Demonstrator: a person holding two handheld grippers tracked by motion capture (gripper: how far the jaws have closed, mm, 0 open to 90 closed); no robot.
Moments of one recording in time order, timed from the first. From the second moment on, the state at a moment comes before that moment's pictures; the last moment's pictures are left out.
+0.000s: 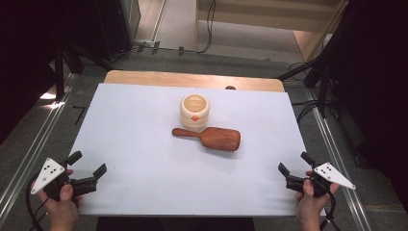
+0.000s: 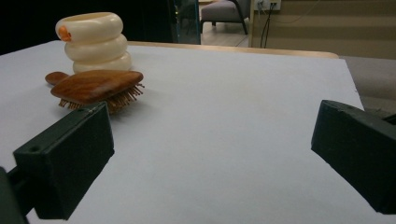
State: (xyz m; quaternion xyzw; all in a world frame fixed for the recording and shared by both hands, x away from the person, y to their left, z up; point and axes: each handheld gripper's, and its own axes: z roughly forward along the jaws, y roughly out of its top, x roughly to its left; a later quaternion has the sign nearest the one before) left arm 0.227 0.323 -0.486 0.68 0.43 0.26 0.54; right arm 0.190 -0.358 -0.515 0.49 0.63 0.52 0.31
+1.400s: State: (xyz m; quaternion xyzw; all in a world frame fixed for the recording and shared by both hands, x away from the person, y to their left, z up) left arm 0.304 0.232 -0.456 0.75 0.39 0.17 0.51; right arm 0.192 -0.353 -0.516 0.48 0.64 0.51 0.31
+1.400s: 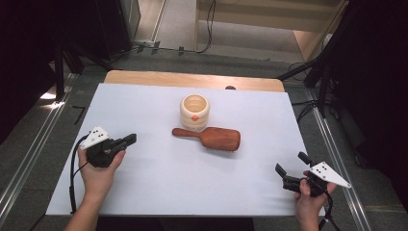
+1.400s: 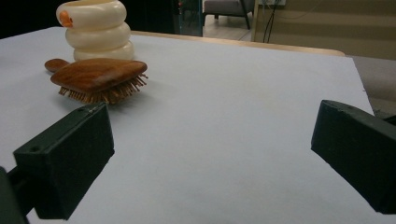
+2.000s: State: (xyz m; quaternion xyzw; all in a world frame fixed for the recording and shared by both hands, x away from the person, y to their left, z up) left arm 0.368 0.170 -0.473 0.79 0.37 0.11 0.48; right arm 0.193 -0.352 -0.517 0.47 0.65 0.51 0.31
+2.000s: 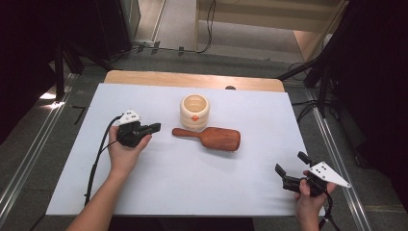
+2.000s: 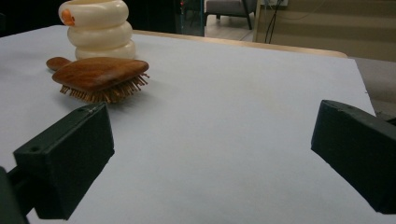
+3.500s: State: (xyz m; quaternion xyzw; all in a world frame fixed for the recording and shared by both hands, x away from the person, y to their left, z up) left arm 0.399 0.109 -0.502 0.84 0.34 0.03 0.42; right arm 0.195 -0.351 -0.517 0.47 0.65 0.50 0.32
